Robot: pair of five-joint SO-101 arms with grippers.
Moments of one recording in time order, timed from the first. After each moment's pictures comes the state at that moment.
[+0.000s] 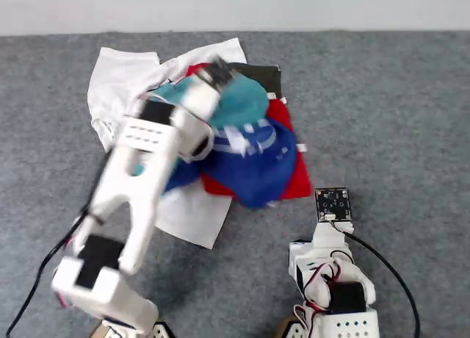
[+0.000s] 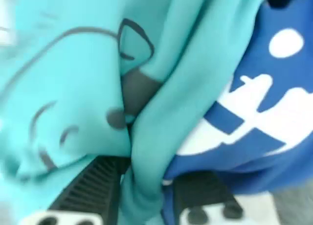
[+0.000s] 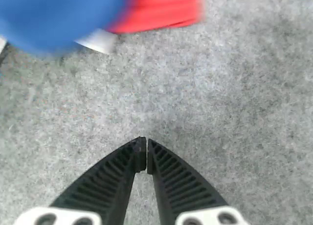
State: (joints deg) left arm 8.8 4.9 0.2 72.0 -16.1; right arm -7.9 -103.2 95.6 74.2 -4.5
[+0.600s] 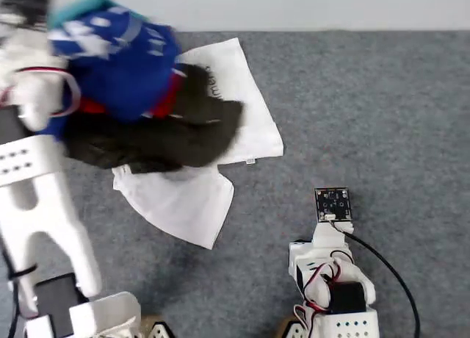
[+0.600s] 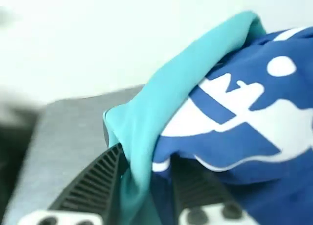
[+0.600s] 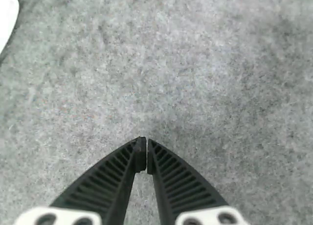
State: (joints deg) left arm -24.7 -9.0 -11.4 60.4 -16.1; right arm -7.9 -103.2 95.6 74.2 -4.5
